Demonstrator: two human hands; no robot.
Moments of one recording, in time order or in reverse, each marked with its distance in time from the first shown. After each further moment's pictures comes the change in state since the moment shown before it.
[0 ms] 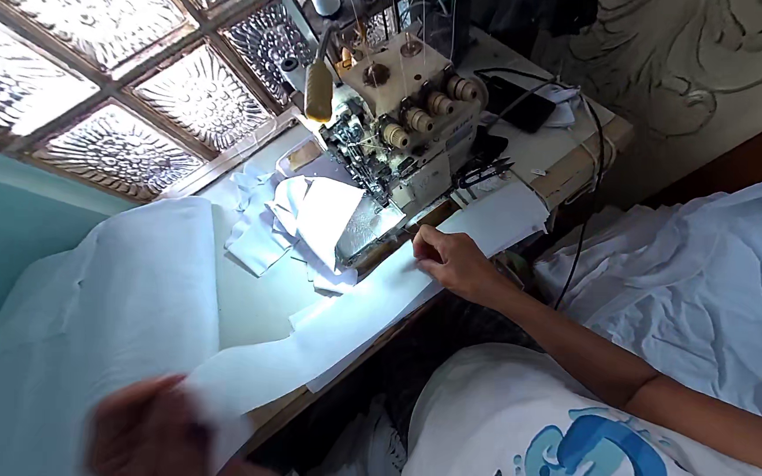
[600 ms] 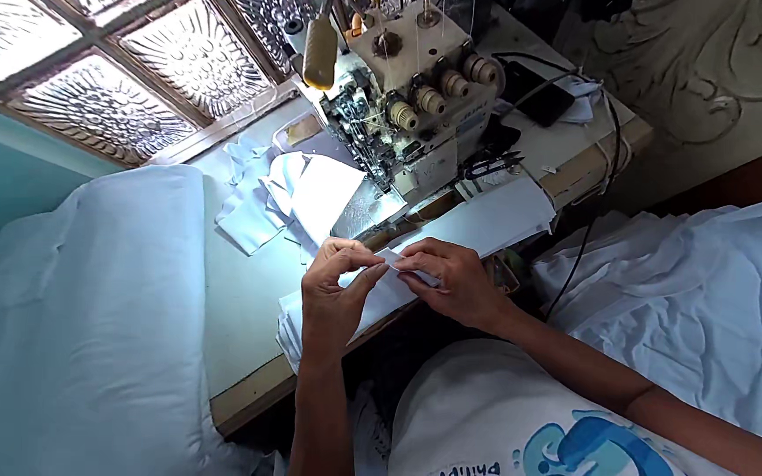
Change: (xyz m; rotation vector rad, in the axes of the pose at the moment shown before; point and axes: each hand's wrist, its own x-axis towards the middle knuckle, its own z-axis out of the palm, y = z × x) left_hand 0.053 -0.020 0.170 0.035 -0.191 -0.100; right_hand -0.016 -0.007 0.018 -0.056 0.209 -0.374
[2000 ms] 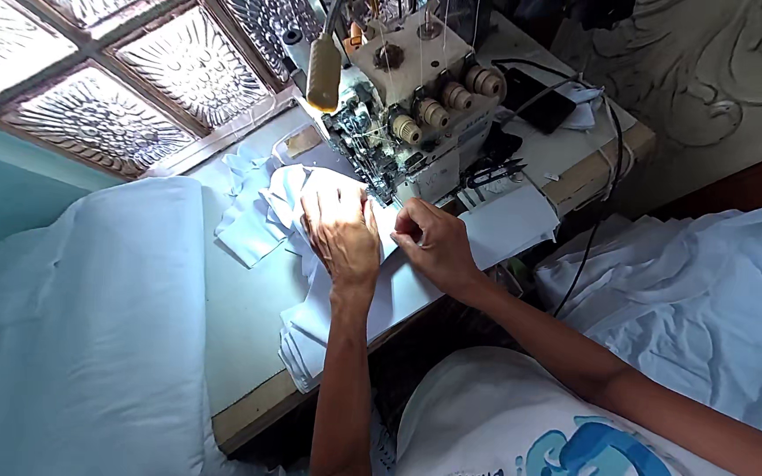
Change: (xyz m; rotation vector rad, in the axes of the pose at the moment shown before) left_hand 0.077 -0.021 0.036 0.903 0.189 0.105; right_hand 0.043 0.017 0.012 -0.112 0.089 0.219
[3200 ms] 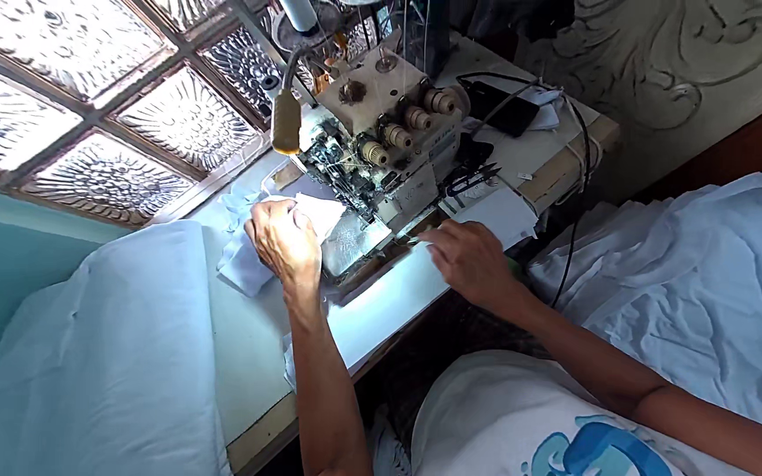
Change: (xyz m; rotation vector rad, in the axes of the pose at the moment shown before) left_hand 0.040 -0.060 0.002 0.014 -0.057 -0.213; right_hand -0.028 0.019 -0.045 -0.391 -0.089 0.008
